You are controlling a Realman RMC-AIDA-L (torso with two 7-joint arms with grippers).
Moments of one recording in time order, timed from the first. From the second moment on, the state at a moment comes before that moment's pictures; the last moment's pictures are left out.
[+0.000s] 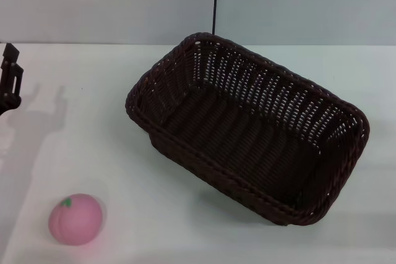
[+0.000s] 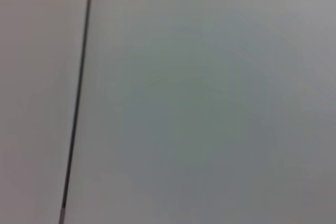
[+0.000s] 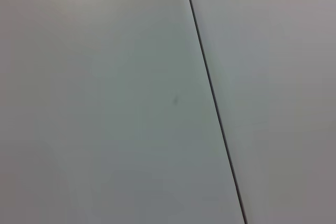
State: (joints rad) left arm -0.24 -2.06 -0.52 -0.17 2.05 1.54 -0.23; right arm 0.27 2.08 -0.28 -0.03 -1.01 -1.79 0.42
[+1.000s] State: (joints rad) left arm -0.23 -2.06 -0.53 -0.10 2.05 1.56 -0.33; right arm 0.29 2.07 -0.29 -0.98 -1.73 -1.68 1.75
